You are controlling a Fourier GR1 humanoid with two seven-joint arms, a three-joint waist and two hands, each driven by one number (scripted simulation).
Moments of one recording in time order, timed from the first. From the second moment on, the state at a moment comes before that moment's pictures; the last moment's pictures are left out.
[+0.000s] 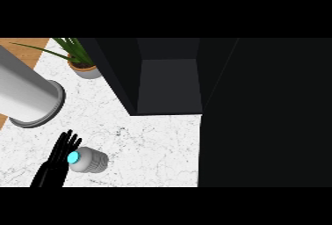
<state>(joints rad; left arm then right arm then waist) 0.11 0.09 0.30 -1.14 0.09 -0.57 -0.53 1.08 -0.14 0.00 -2.44 -0.18 0.50 -0.38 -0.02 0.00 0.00</state>
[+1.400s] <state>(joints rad) -0.16 0.09 0.28 -0.68 0.14 -0.57 -0.69 1.17 -0.14 -0.06 -2.43 -0.19 0.56 -0.50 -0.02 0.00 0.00</state>
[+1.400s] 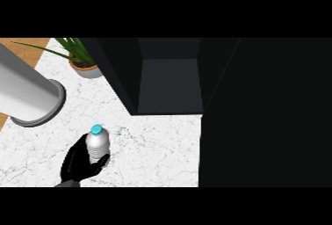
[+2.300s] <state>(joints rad) -0.19 0.01 0.22 -0.83 0.26 -0.33 -0.76 1.15 -0.14 -0.08 -2.43 -0.19 0.56 -0.49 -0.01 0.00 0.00</state>
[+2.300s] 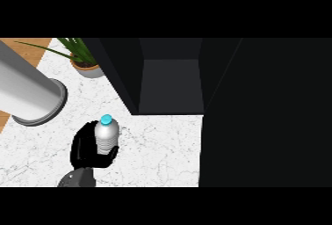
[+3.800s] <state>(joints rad) -0.44 0.00 -0.55 -1.54 0.39 0.61 -0.23 1.02 -0.15 -0.14 -2.42 -0.21 0.57 -0.42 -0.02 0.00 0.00</state>
